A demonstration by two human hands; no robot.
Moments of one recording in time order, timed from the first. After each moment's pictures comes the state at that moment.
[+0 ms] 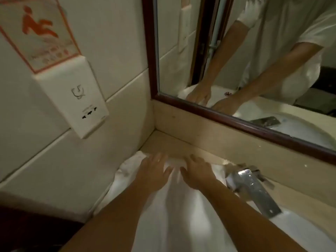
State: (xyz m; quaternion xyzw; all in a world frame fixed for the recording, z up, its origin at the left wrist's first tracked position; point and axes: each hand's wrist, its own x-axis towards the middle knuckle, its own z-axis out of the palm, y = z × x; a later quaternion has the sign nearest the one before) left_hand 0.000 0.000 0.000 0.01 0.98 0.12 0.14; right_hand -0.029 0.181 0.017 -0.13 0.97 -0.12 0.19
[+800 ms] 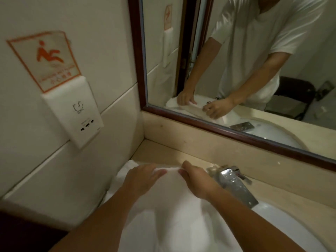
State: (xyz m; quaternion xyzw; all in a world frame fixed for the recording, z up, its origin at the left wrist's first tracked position) left_hand 0.013 -0.013 0.037 0.04 0.98 0.17 0.08; right_hand 0.007 0.215 0.071 -0.13 0.94 -0.26 0.17
